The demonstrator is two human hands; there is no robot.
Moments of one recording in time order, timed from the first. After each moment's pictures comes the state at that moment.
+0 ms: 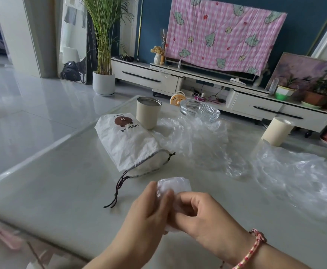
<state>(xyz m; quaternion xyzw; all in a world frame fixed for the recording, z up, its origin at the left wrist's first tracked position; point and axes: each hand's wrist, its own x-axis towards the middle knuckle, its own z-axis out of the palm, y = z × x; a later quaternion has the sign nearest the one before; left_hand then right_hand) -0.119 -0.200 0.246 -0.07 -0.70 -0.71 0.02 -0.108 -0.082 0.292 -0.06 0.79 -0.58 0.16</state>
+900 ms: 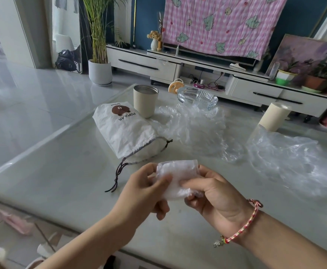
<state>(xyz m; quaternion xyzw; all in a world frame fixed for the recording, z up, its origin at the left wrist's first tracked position) -0.119 -0.207 0.264 -0.05 -0.64 -0.76 -0.07 -0.113 -0.070 0.297 0.11 0.60 -0.78 0.12</state>
